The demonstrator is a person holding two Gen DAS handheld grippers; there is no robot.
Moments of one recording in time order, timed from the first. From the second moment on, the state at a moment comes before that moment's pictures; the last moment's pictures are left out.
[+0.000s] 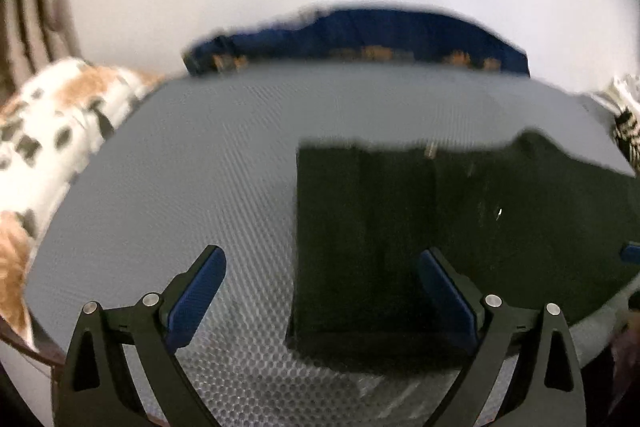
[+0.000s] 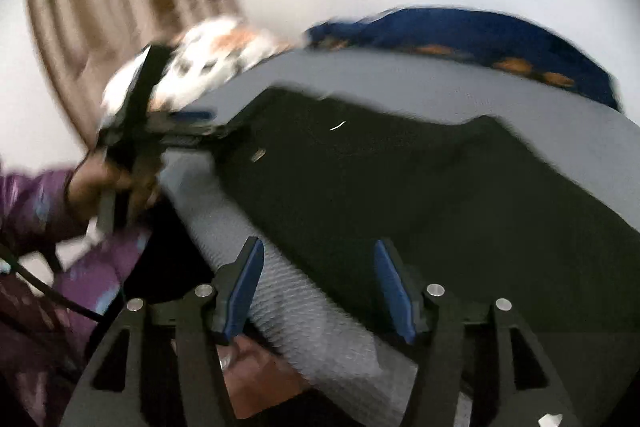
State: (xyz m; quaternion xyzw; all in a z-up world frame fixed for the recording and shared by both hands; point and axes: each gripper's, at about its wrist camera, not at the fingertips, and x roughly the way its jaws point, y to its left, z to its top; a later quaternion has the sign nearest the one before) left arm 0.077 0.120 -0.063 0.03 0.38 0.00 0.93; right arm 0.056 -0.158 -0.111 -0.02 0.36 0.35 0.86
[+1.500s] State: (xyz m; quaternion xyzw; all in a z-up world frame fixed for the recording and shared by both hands) left arm 0.066 -0.162 -0.096 0.07 0.46 -0.37 0.81; right arm -0.050 -0.567 -0.193 0.48 0.24 -0.03 0.84
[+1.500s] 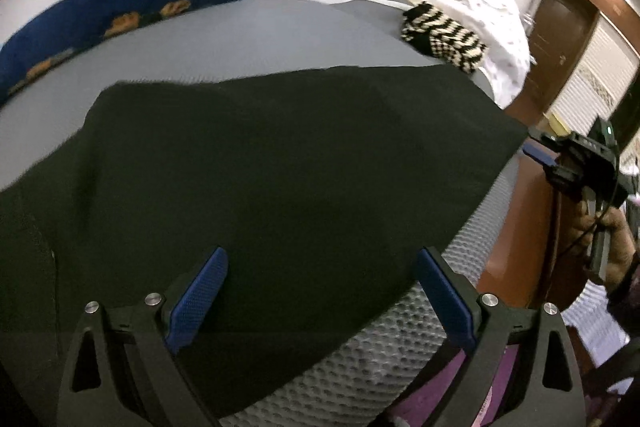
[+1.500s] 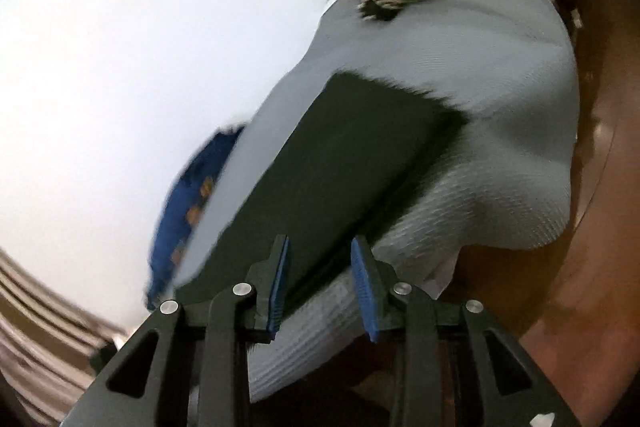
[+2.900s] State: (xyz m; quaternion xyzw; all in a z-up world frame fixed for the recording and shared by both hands) left arm 0.062 -0.157 -0.082 0.09 0.43 -0.33 0.84; right arm 0.009 -0.603 -0.165 0.42 0.26 -0.08 0.86
